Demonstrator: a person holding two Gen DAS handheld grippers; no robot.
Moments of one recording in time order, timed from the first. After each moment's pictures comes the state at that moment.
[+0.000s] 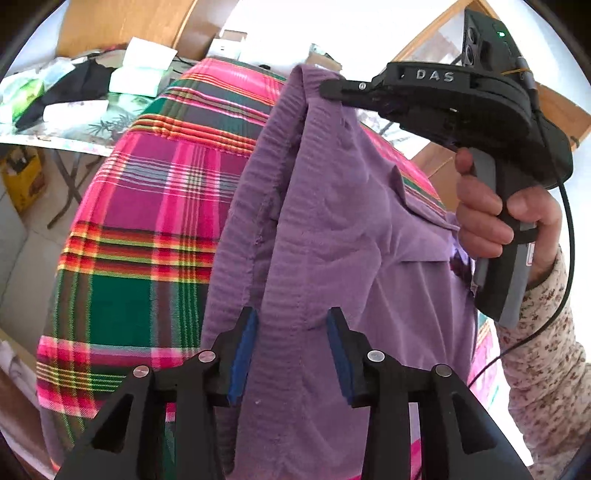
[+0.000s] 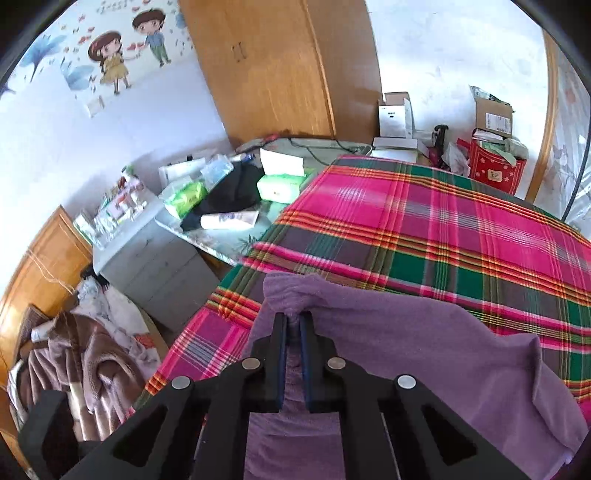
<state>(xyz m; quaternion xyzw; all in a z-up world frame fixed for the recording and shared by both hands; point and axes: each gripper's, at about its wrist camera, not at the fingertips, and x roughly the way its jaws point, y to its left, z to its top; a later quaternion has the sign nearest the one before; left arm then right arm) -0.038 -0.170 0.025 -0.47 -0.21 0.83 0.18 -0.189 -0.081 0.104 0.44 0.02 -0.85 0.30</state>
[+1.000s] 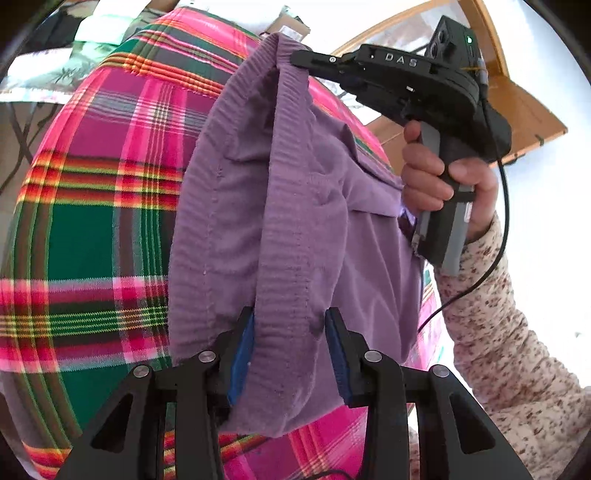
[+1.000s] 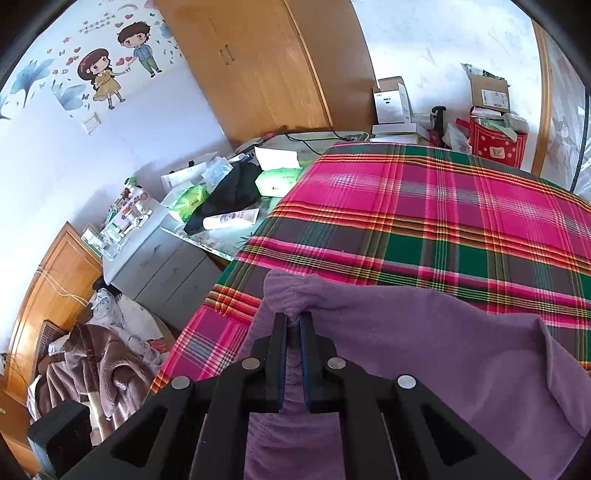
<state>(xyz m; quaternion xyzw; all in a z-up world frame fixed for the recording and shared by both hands) -0.023 -0.170 0.015 -0.52 -0.27 0.76 0.30 -0.199 -0.064 0.087 0.46 -0.02 -0.84 0.30</state>
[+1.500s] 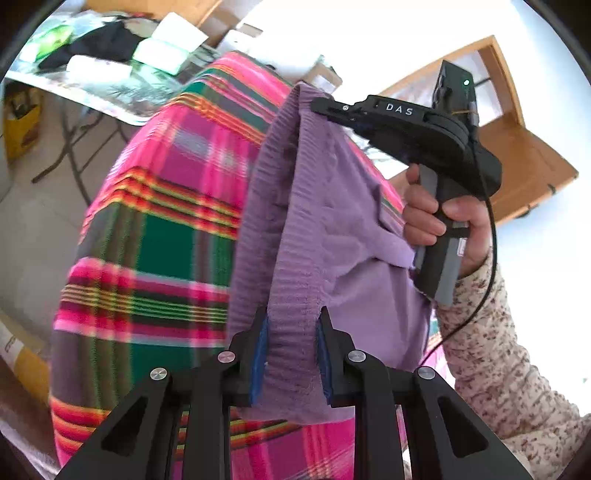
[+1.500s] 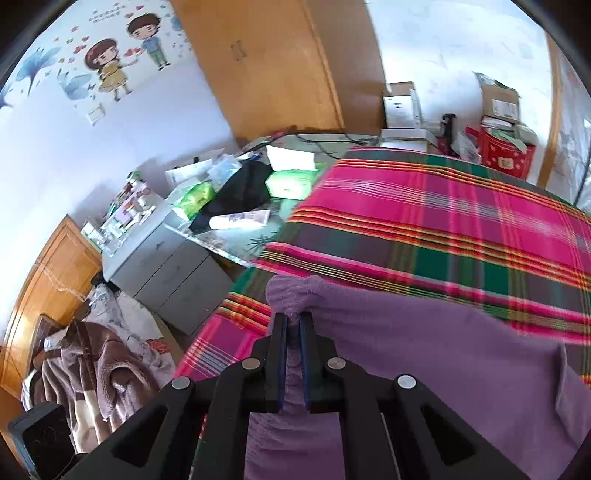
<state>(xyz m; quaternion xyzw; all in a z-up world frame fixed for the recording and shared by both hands) 0.010 -0.212 0.026 -0.47 -0.32 0.80 0.20 -0.200 -0.107 0.090 0.45 0.02 -0.84 0.31</state>
